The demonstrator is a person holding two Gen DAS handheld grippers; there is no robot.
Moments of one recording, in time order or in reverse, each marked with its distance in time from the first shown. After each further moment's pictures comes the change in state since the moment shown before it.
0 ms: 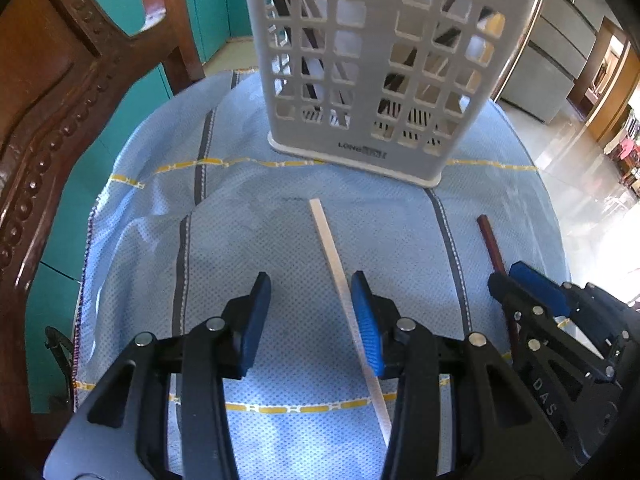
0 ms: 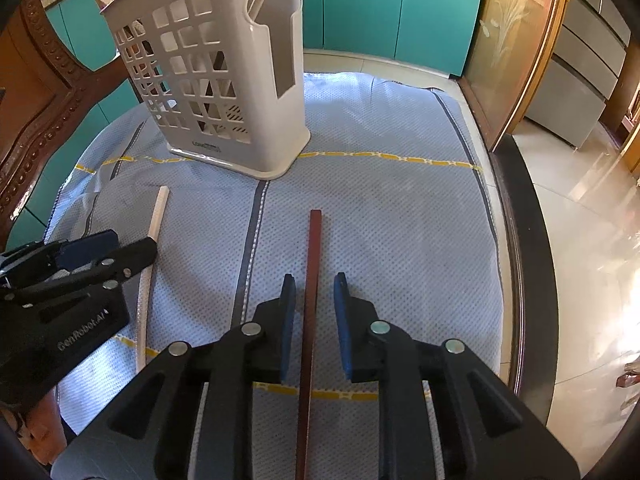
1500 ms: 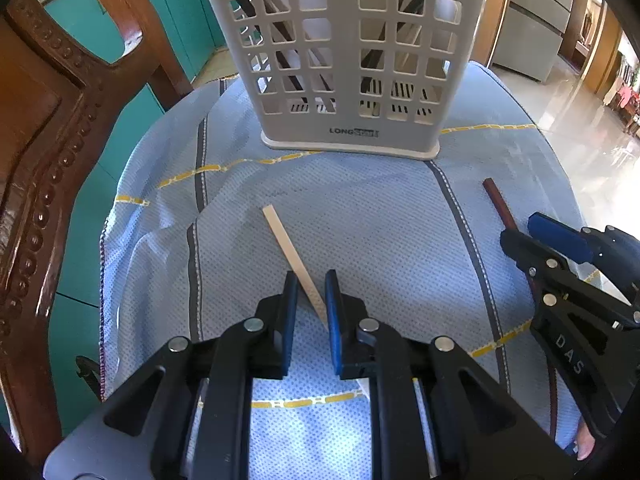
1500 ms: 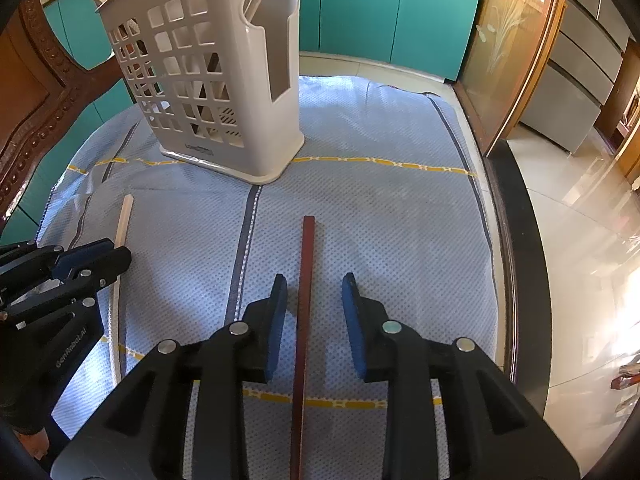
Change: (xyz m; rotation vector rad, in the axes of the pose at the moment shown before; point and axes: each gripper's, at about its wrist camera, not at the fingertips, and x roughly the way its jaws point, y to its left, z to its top) left arm -0.003 -0.004 -0.002 0.157 0.008 0.063; right arm 0.004 0.004 -0.001 -0.014 -0.016 -0.037
